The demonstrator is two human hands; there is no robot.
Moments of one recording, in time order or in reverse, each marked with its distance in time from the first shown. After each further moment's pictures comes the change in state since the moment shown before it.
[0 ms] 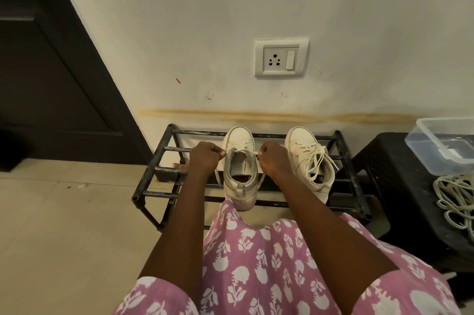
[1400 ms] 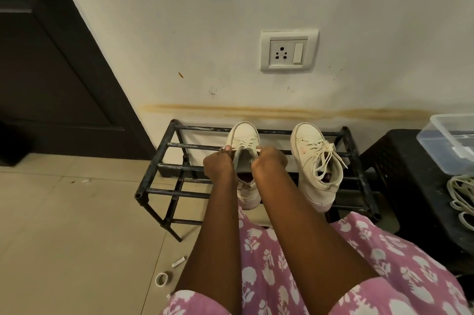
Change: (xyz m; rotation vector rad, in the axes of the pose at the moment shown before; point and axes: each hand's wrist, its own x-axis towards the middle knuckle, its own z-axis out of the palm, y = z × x) left_hand -0.012 0.016 0.041 -0.842 0.257 -0.615; right_hand -0.024 -0.047 0.005 0.467 0.043 0.628
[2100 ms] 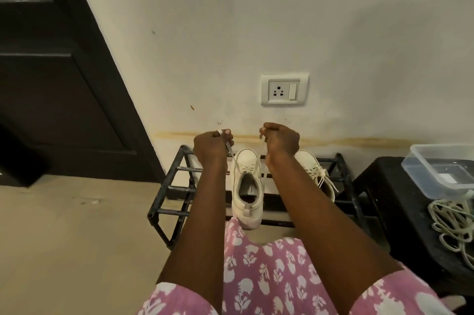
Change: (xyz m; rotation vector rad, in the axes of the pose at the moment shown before) left_hand -0.049 0.102 -0.016 -0.050 -0.160 0.359; right_hand -0.037 -0.066 -0.039 0.607 -0.063 -0.368
